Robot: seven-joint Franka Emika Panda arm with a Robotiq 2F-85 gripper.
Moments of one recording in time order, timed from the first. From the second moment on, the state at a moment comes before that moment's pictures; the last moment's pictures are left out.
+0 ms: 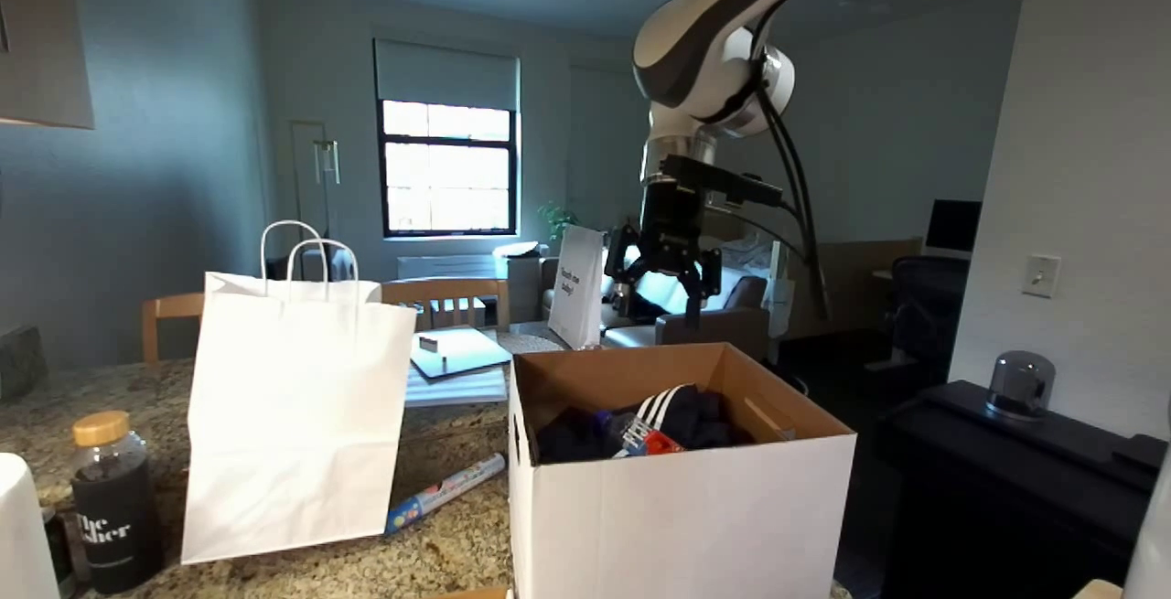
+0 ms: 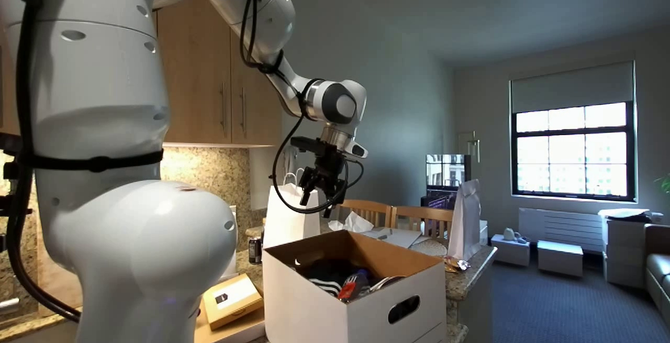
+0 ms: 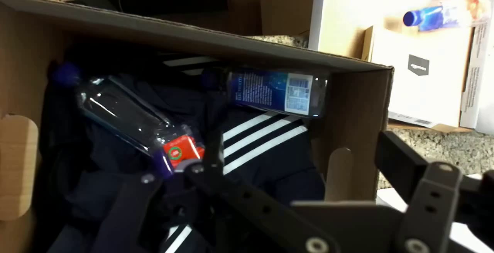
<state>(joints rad) 0.10 -0.18 0.04 -2.25 0.30 1.87 0.14</state>
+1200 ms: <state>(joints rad) 0.09 0.12 0.06 -2.19 0.11 2.25 0.28</state>
